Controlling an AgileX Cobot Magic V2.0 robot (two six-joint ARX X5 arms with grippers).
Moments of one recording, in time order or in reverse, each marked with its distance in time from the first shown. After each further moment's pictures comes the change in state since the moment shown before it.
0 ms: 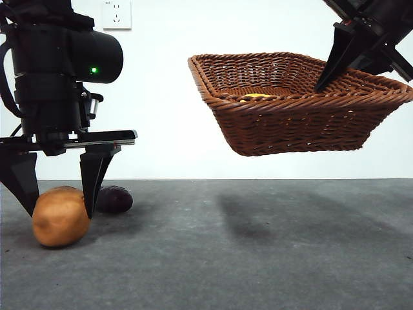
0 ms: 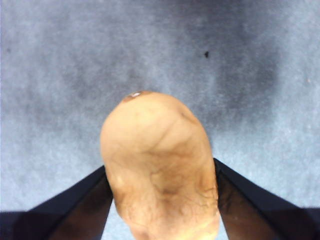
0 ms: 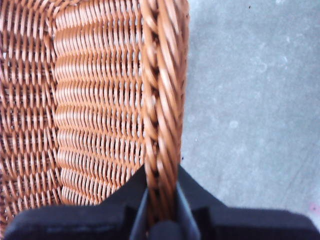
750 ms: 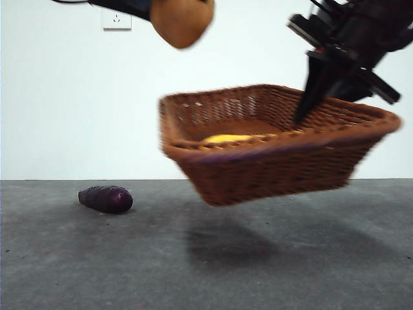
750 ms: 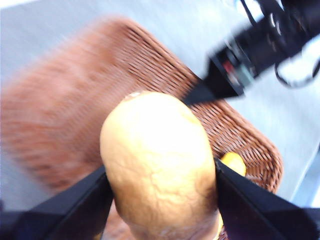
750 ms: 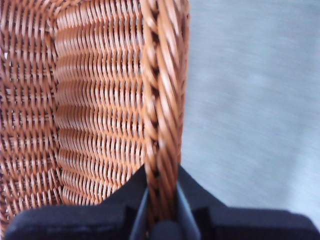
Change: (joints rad) left arm -0.295 -0.452 -0.003 0.366 0.150 0.441; right arm 0.186 0.006 -0.100 0.061 0.137 0.122
